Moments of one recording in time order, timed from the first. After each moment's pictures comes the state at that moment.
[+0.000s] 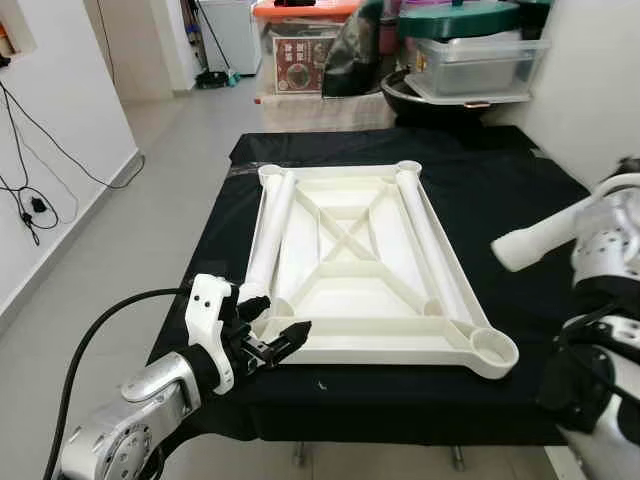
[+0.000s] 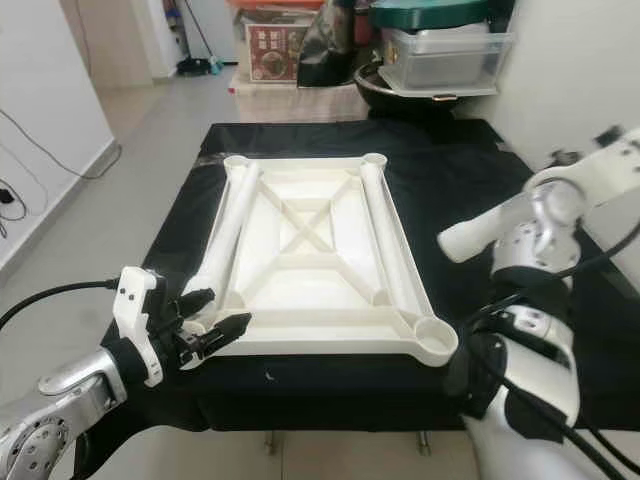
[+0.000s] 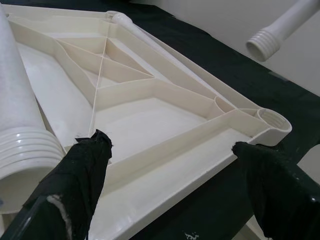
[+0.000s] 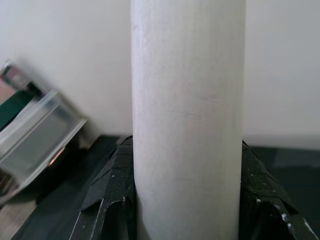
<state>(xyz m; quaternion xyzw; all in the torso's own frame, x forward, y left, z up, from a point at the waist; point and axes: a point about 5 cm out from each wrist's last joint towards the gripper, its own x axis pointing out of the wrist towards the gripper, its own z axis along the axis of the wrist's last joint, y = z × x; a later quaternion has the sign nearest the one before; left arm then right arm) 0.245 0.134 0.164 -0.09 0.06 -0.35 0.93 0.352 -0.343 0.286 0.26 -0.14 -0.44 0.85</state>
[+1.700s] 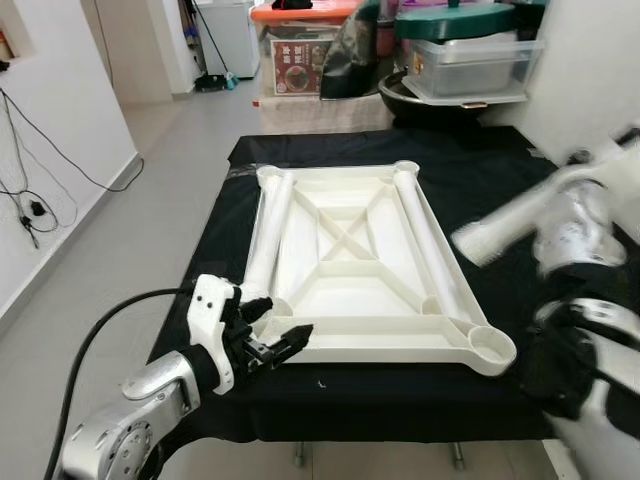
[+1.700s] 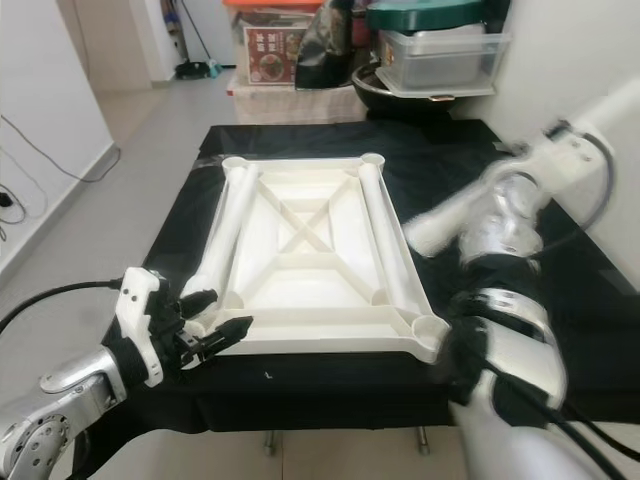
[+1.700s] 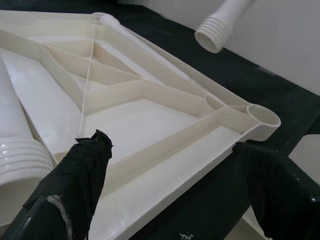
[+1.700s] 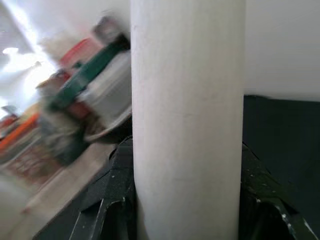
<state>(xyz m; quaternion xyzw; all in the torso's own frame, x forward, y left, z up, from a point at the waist) 0.248 0.135 0.167 -0.08 0.05 -0.38 0.92 0.397 -0.257 0.284 0.30 -0.12 -0.24 0.92</state>
